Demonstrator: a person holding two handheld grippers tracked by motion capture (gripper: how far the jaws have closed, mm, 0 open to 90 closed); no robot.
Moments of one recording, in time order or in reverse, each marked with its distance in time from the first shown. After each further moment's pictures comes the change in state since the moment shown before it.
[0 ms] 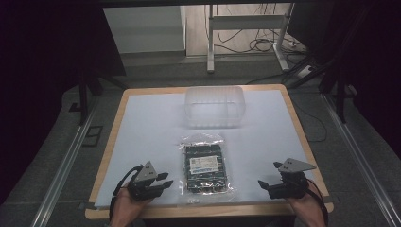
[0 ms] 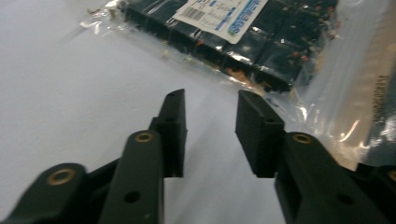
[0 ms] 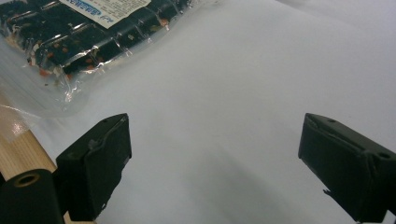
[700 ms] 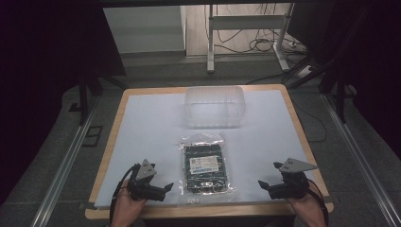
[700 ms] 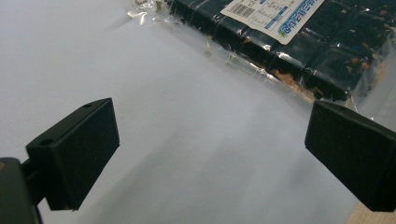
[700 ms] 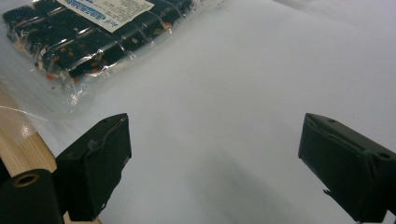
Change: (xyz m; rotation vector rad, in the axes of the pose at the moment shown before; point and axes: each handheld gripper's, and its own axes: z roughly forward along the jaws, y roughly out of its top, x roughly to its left) left arm 0.006 -0.005 0.007 -0.010 0.132 -0.089; right arm 0.000 0.000 -0.001 -0.012 0.017 0.013
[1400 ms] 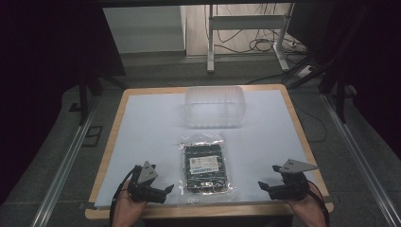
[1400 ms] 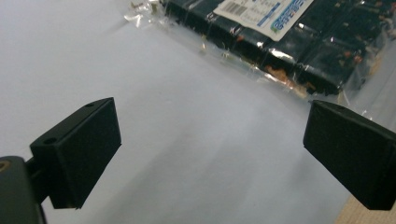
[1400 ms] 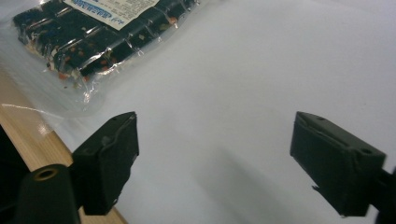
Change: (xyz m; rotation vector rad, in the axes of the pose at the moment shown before) left arm -0.007 0.000 -0.003 0.004 0.023 0.050; right arm 0.004 0.000 -0.003 0.026 0.018 0.050
